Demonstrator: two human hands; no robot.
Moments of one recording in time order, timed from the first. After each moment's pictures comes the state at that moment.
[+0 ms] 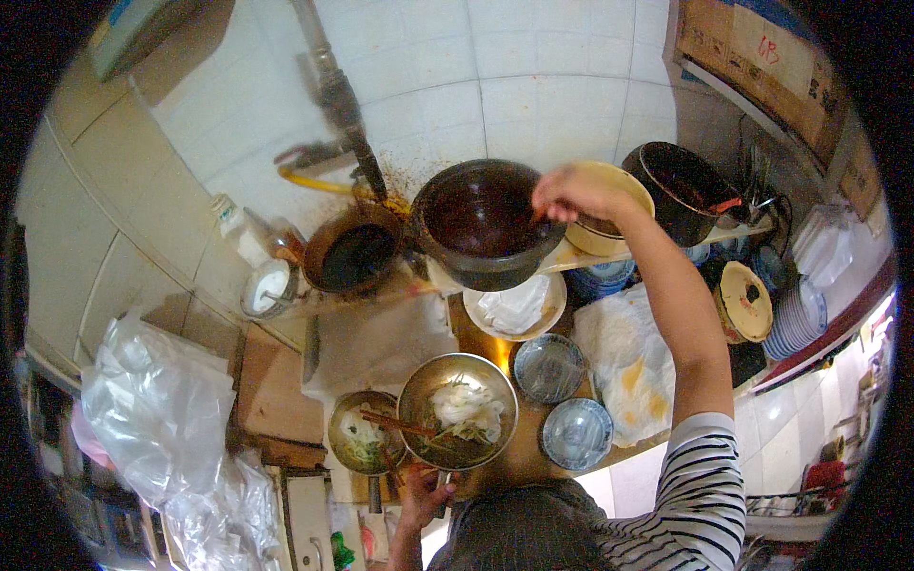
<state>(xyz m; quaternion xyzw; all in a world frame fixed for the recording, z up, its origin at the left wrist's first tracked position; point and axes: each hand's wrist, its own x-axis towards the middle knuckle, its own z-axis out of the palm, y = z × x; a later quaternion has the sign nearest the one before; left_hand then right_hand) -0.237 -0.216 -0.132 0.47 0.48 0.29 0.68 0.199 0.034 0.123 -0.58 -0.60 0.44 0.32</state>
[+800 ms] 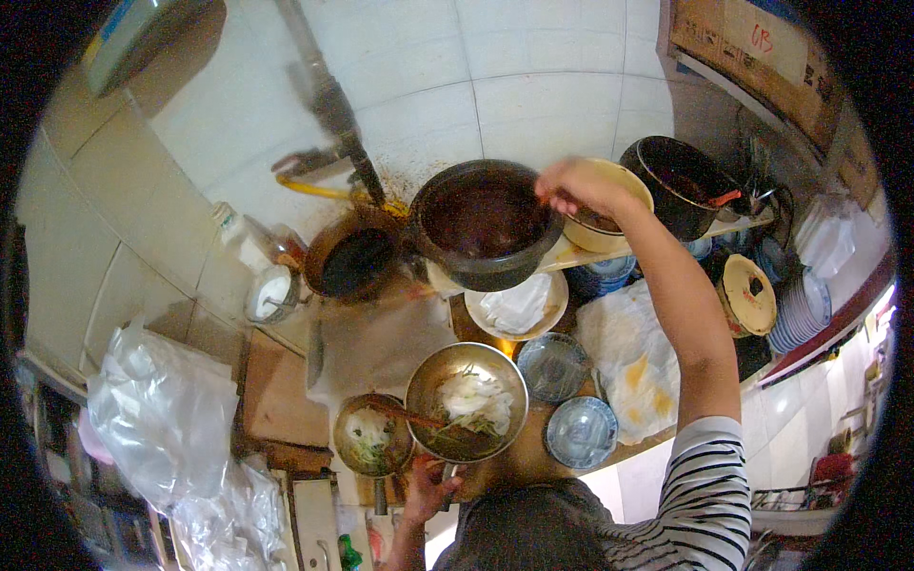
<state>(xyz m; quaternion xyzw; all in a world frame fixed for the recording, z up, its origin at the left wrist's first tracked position) -0.227 -0.200 -0.113 0.52 0.47 0.26 0.67 0.211 0.031 0.123 -0.62 -0.54 0.42 0.38</state>
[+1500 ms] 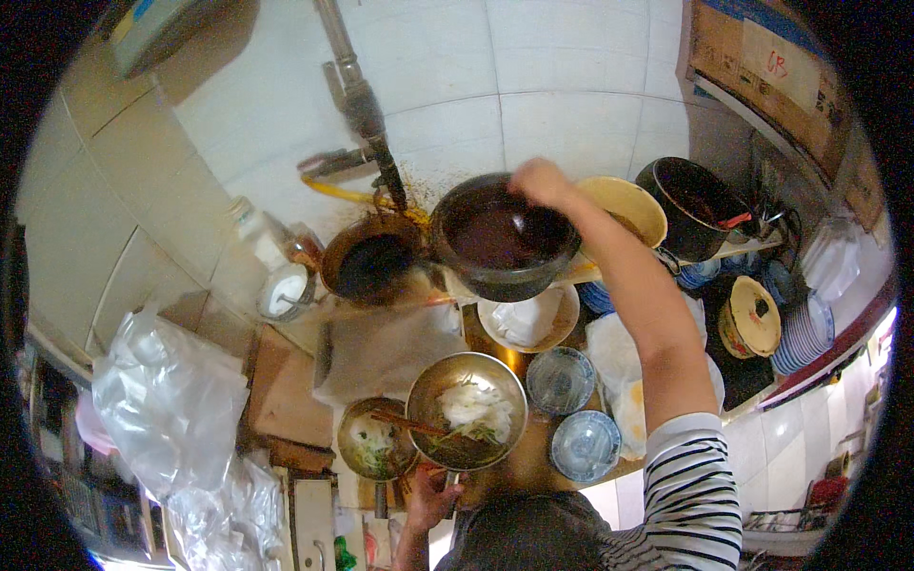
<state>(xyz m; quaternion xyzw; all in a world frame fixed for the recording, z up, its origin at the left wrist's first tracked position) -0.221 -0.204 -0.095 0.45 0.44 0.37 0.68 0.171 0.123 0.100 -0.62 -0.66 0.23 0.36</state>
